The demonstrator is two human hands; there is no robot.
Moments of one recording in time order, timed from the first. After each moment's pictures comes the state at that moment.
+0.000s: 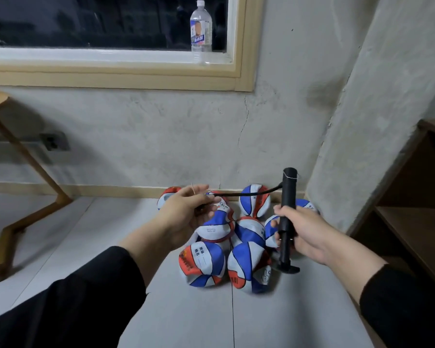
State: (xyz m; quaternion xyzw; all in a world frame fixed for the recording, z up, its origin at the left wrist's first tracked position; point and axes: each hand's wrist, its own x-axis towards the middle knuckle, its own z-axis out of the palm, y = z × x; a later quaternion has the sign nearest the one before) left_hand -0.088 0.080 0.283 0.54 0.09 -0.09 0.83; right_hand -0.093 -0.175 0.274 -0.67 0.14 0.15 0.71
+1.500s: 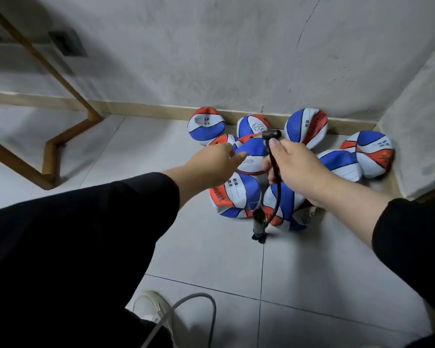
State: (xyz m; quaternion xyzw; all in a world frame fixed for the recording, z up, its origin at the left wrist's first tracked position) left_hand -0.034 0.099 0.178 0.96 0.06 -0.15 0.25; right_hand -0.026 -0.082 0.178 -0.86 -0.08 0.13 0.49
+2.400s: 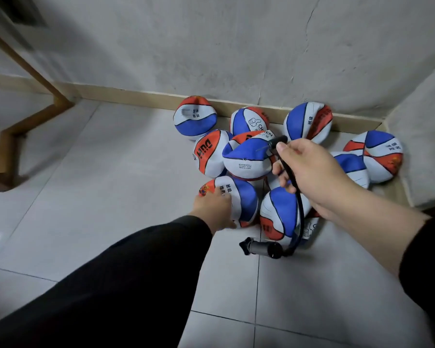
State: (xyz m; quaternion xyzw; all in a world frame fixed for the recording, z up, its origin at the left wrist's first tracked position) left_hand 0.008 0.102 -0.013 0.96 -0.03 -0.28 0.00; right_hand 0.033 -0.083 0.130 -0.79 0.02 0.15 0.60
